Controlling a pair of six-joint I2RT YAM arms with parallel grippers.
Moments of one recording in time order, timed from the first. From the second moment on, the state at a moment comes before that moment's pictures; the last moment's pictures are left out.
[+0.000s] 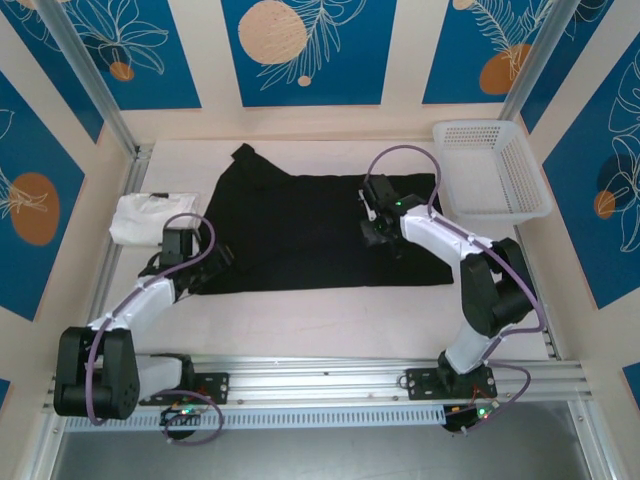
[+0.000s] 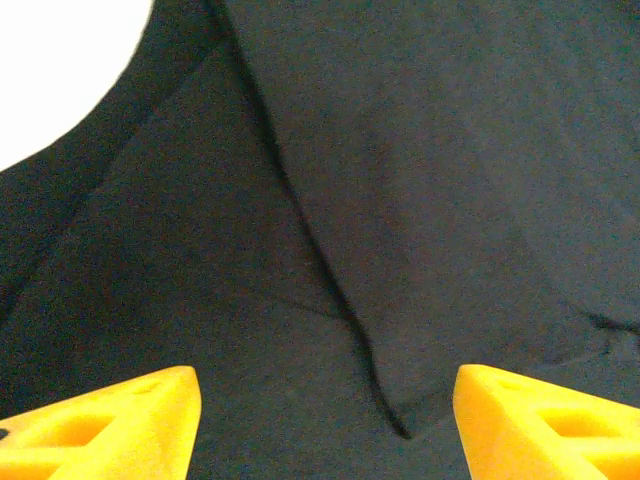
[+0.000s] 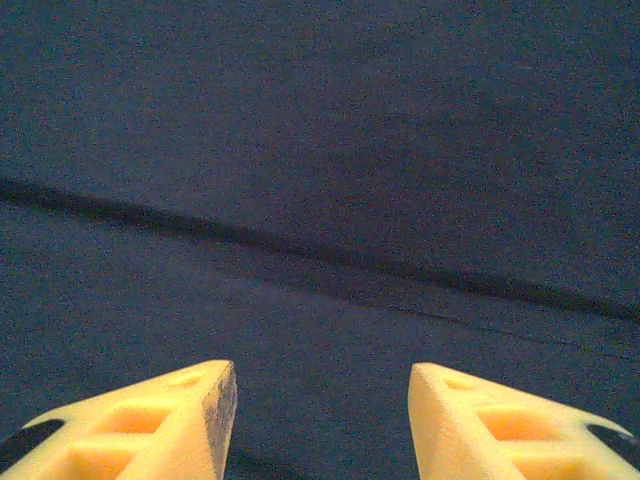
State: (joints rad) left arm -0.07 1.20 0.55 -0.24 0.20 -0.62; right arm 0.47 1.66 1.18 -0.66 0.16 0.11
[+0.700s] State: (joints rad) left arm -0.19 1.45 0.67 -0.18 0.22 -0.63; right arm 0.50 1.66 1.09 -0.59 0.05 0.16
